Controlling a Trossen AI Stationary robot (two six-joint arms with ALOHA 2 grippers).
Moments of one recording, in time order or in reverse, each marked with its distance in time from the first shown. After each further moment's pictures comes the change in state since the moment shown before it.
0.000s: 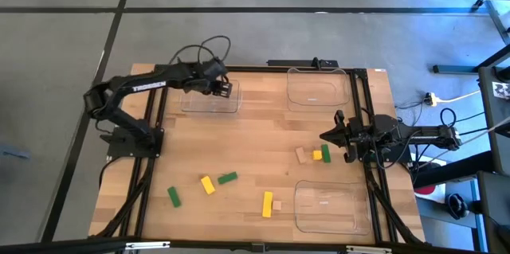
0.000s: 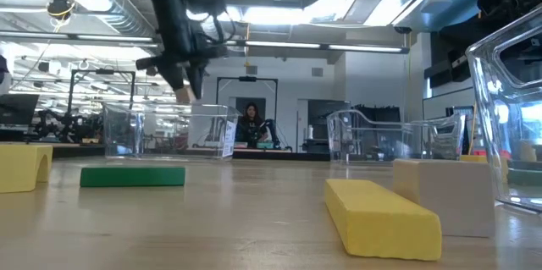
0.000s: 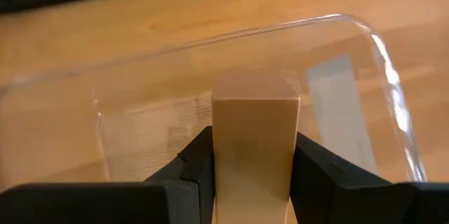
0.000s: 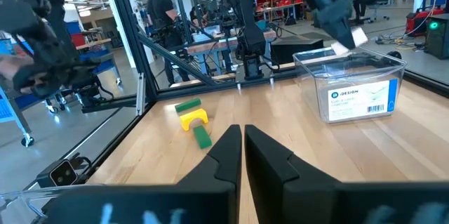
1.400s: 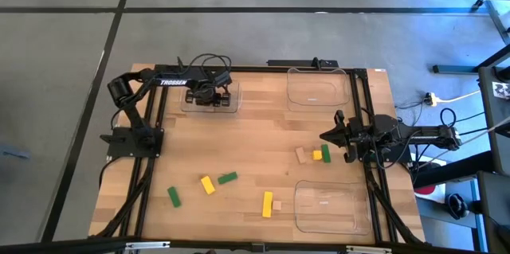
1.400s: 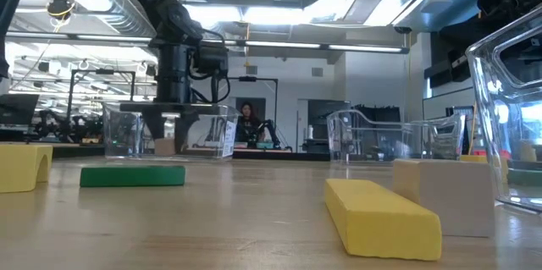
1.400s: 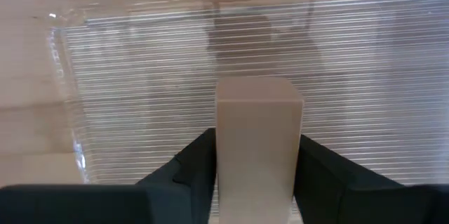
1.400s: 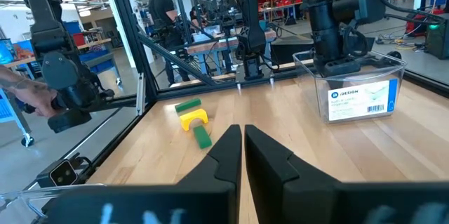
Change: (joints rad) left arm 0.076 0.243 -0.088 0.019 0.168 -0.116; right arm 0.000 0.000 0.000 0.000 0.000 0.000
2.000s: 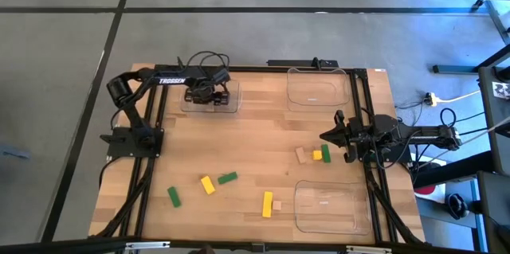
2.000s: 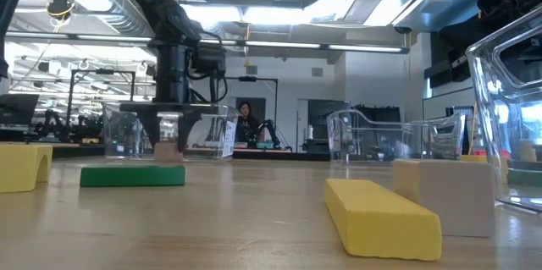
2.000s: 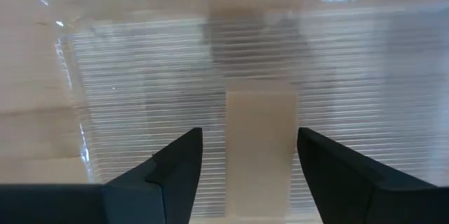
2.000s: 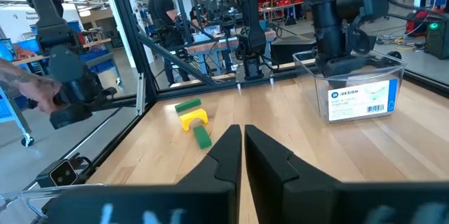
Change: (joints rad) left arm 0.042 -0.020 -0.001 0.001 0.036 0.029; right arm 0.000 0.000 0.000 0.000 0.000 0.000
